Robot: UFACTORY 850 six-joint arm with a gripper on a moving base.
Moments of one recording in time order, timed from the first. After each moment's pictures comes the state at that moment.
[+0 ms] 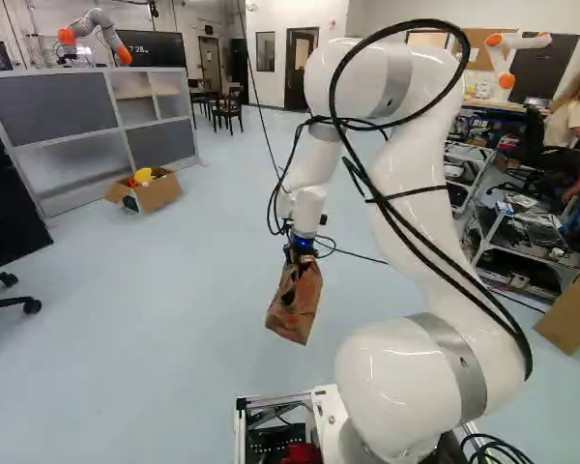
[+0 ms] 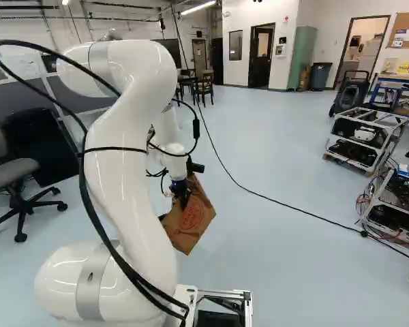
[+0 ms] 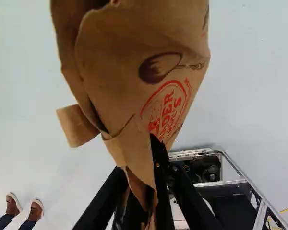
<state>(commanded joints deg) 5.1 -36.2 -50.1 19.8 -11.0 0.0</state>
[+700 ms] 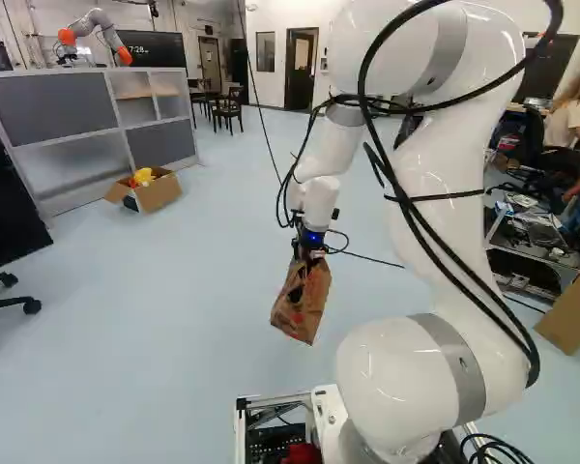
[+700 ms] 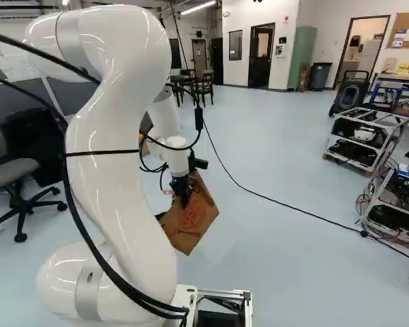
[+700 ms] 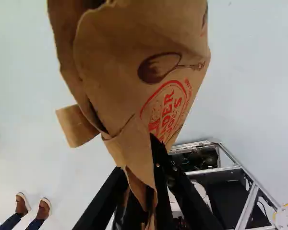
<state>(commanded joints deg) 2.4 -25.7 -42.9 19.8 -12.3 0.0</state>
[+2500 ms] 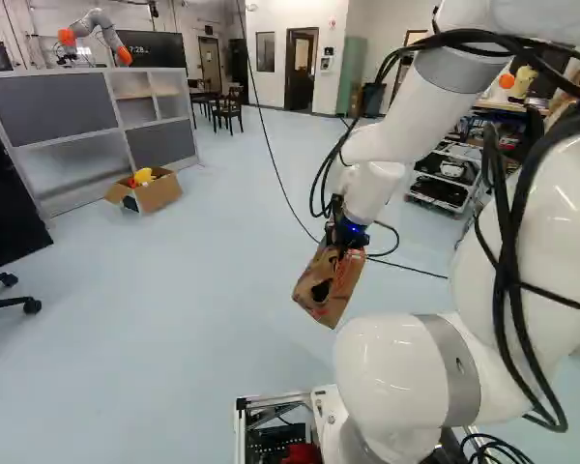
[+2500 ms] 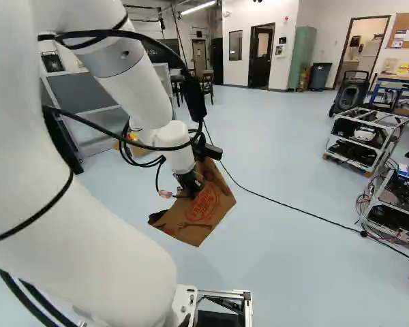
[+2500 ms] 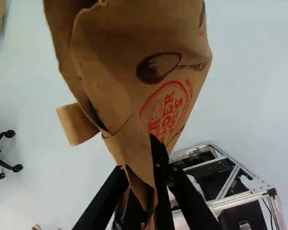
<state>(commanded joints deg) -8.1 8.7 -23.3 19.8 -12.3 0.0</state>
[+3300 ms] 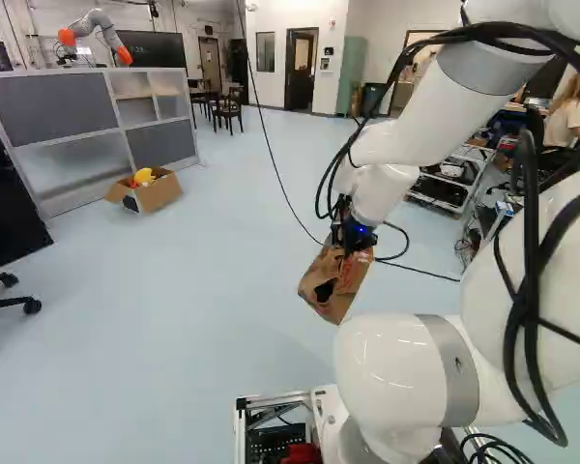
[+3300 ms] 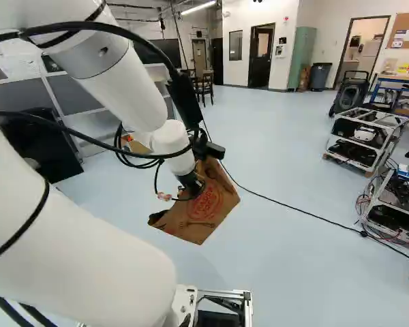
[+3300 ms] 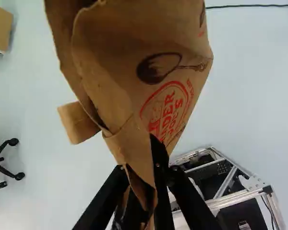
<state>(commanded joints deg) -9.3 12.9 -21.1 19.5 -11.5 0.0</state>
